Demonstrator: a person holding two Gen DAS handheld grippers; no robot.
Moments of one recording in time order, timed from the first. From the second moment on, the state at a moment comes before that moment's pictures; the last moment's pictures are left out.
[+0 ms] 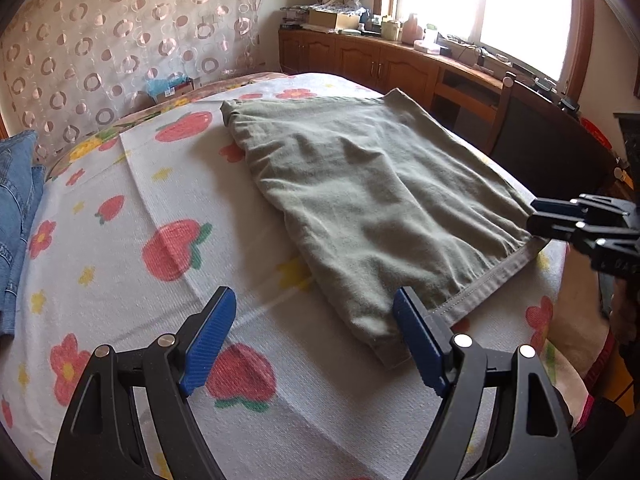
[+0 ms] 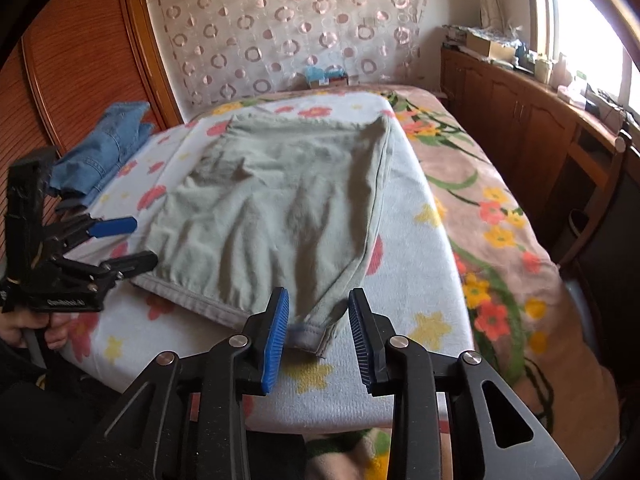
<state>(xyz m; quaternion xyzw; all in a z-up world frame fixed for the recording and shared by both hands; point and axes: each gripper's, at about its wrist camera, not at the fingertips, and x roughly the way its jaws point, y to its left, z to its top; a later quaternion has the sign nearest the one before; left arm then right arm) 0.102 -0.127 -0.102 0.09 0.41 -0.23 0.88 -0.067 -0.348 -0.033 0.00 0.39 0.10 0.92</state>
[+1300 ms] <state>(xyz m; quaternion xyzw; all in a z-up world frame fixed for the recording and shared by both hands) 0.100 -0.124 -0.088 0.05 0.41 -0.24 0.88 -0.071 -0.347 -0.051 0.00 0.37 0.13 0.92</state>
